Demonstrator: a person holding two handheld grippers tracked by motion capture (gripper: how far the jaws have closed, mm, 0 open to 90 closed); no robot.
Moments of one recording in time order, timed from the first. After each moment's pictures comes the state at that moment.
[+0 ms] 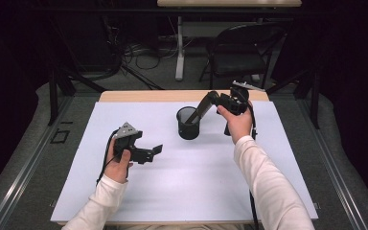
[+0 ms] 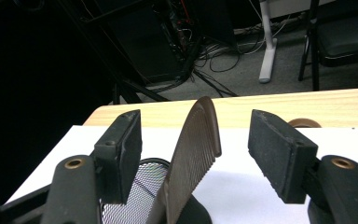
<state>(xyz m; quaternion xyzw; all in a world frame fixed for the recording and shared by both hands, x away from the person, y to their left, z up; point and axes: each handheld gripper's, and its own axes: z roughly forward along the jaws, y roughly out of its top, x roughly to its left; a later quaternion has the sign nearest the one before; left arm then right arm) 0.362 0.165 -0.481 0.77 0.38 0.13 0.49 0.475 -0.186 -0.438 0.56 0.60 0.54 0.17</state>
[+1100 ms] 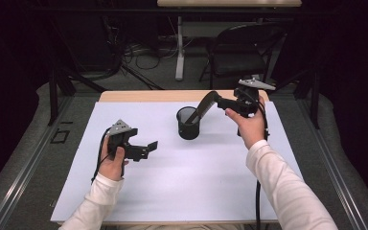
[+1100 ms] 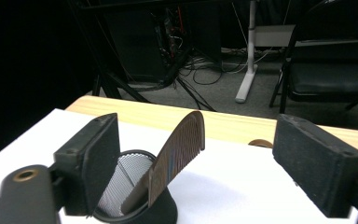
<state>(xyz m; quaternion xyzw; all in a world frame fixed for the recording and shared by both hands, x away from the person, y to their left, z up) 0.363 0.180 -0.471 0.76 0.39 0.13 0.50 0.441 -0.200 -0.403 0.50 0.65 0.52 0.25</state>
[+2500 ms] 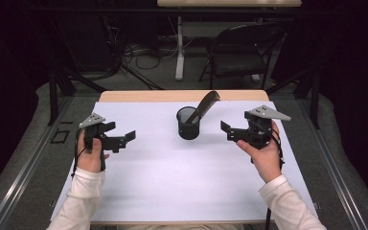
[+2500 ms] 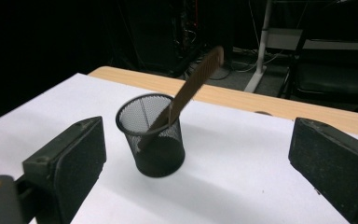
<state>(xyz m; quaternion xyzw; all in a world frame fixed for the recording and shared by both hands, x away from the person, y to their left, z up) 0.376 0.239 -0.460 0.72 0.45 0.15 0.51 0.360 -0.221 -0.423 0.45 0.68 0.51 0.26</state>
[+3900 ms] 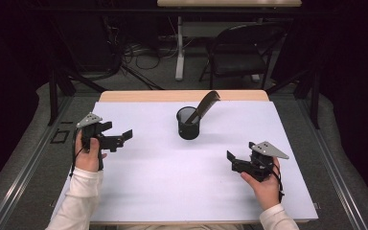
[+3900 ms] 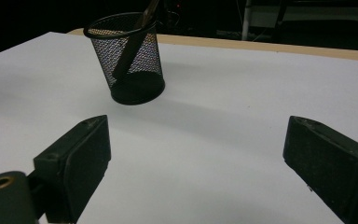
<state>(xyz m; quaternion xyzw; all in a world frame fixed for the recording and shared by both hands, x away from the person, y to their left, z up) 0.378 0.247 -0.462 0.71 0.46 0.16 0.51 0.316 -0.241 -0.519 0.47 0.67 0.49 0.28</state>
